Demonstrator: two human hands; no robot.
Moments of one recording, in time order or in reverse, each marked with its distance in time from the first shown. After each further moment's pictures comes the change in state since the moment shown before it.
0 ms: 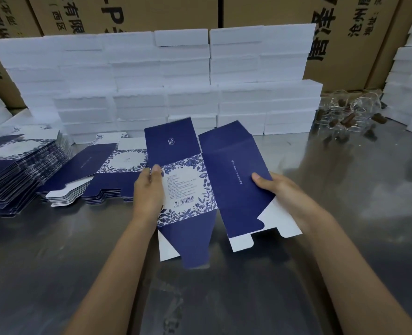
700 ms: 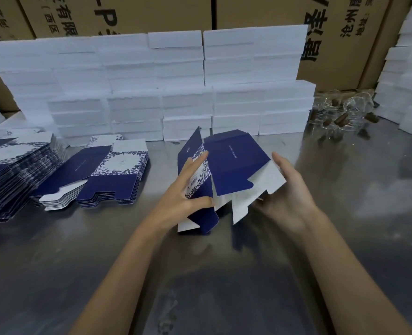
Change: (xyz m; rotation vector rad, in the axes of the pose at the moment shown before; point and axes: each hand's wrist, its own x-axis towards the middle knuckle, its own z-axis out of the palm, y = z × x) left_hand -0.045 0.033 0.011 0.026 -0.744 0.215; right_hand -0.001 -0.001 -0.002 0.504 -0.100 -0.039
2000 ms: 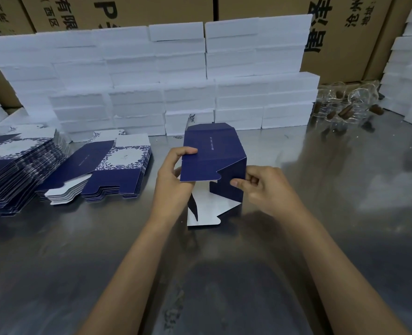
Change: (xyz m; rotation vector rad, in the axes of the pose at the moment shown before) left_hand 0.004 0.002 0.004 -0.084 0.457 0.140; right_hand 0.010 0.018 0.018 -1.326 0.257 -0.331
